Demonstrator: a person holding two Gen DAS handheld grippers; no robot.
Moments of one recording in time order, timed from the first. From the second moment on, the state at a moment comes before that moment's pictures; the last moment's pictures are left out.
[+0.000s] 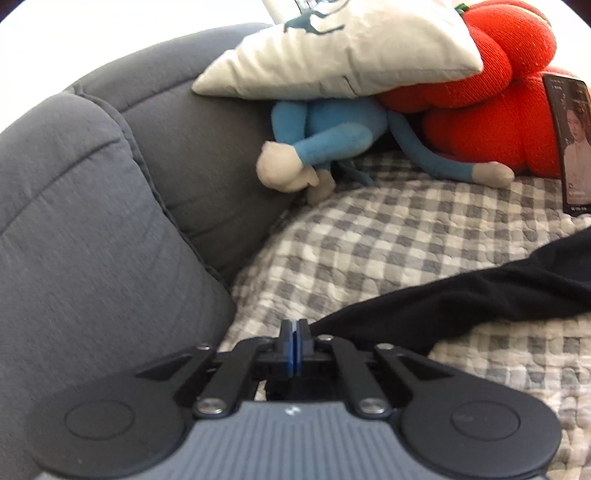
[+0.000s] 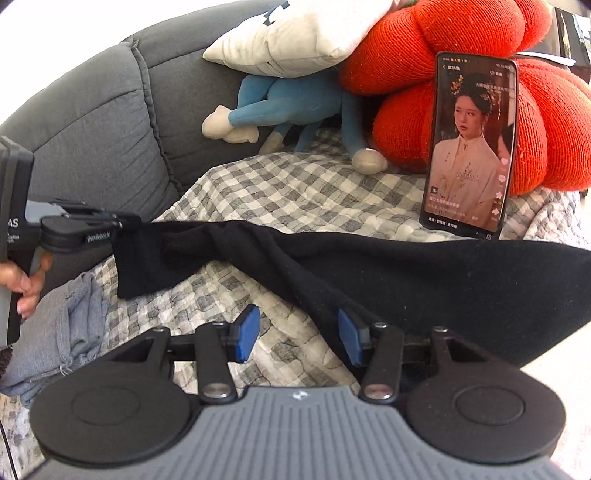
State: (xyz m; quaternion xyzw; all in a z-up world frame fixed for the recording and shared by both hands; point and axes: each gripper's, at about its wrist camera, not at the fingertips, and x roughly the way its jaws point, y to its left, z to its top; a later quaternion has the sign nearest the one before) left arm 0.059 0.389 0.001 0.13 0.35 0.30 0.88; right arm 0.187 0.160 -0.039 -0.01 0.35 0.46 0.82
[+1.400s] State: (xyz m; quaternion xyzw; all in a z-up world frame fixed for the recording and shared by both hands) left arm 0.039 0.491 -0.023 -0.14 0.38 0.30 0.86; right arm 0.199 0.224 -0.038 -0.04 0.33 0.54 0.77
